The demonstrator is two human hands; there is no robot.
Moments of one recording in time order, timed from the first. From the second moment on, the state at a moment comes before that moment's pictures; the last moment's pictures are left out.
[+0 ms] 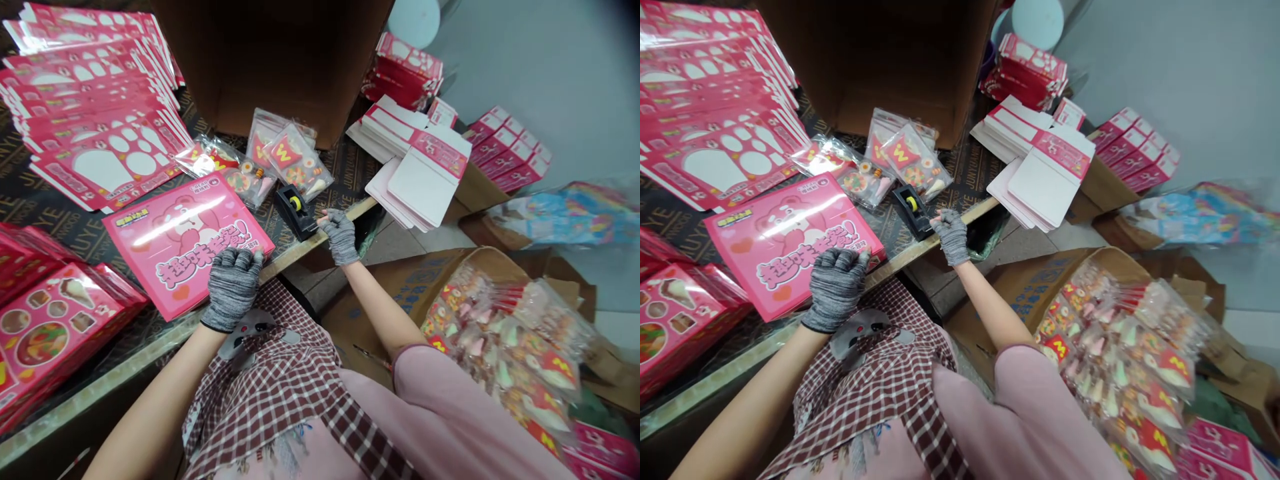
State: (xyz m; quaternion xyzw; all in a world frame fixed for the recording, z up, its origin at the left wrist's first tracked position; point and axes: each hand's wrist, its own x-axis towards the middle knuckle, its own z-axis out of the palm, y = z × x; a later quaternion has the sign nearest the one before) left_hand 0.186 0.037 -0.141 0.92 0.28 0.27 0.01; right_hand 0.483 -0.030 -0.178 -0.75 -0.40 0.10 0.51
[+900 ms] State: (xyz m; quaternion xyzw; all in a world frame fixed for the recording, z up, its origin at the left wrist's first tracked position) left_hand 0.164 0.027 -0.131 0.89 0.29 0.36 -0.01; right_hand 0.367 -0.066 -0.127 -0.59 -0.37 0.45 0.55
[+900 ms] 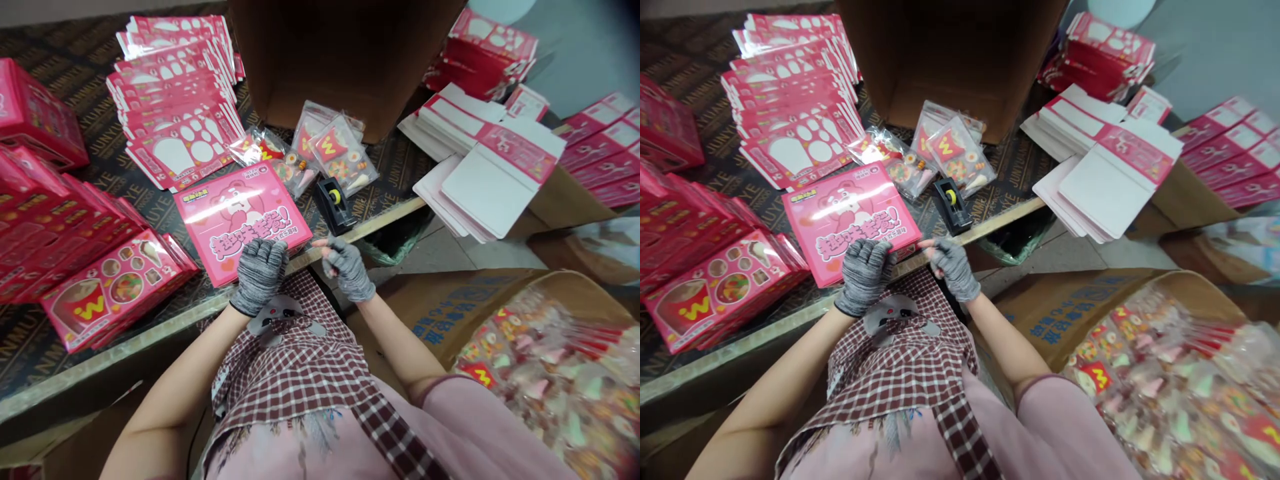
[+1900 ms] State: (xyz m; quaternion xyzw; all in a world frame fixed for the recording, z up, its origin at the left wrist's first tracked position) left_hand 0.177 0.034 -0.131 0.90 0.30 0.31 -0.04; right_hand 0.498 -0.016 -0.164 -0.78 -0.47 0.16 0.39
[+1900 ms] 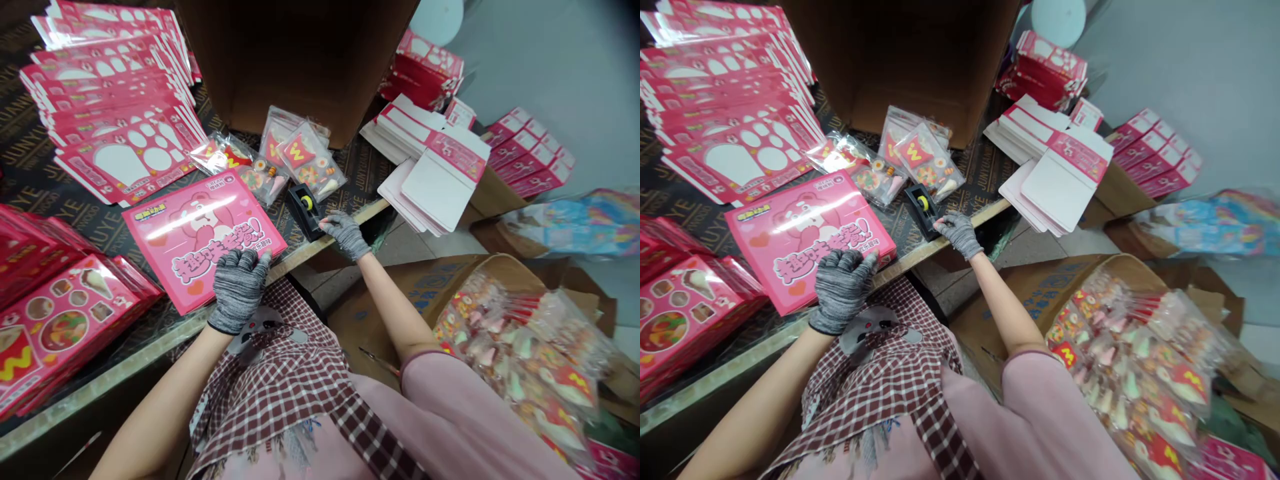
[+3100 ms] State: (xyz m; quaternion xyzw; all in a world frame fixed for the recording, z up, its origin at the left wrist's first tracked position) left_hand 0.059 0.010 -0.119 0.85 0.33 0.42 -0.01; right_hand 0.265 -0.047 -0.102 -0.43 -0.38 0.69 0.44
